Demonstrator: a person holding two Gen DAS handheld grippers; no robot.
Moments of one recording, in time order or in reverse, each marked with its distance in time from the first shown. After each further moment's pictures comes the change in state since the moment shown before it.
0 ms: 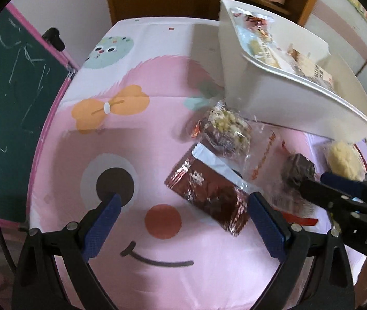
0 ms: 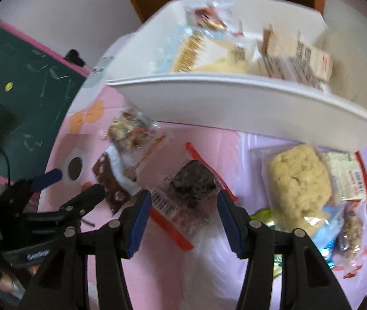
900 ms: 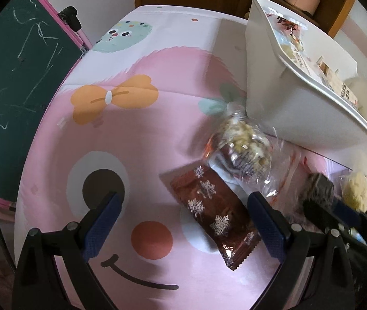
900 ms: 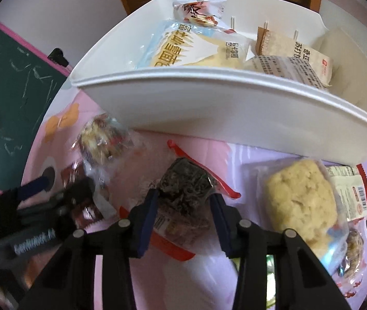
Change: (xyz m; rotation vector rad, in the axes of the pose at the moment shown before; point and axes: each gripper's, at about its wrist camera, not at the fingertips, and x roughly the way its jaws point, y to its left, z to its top) left arm 0.028 0.000 0.018 -0.132 0.025 0.048; right arm 0.016 -0.005 0.001 -0.073 -0.045 -0.069
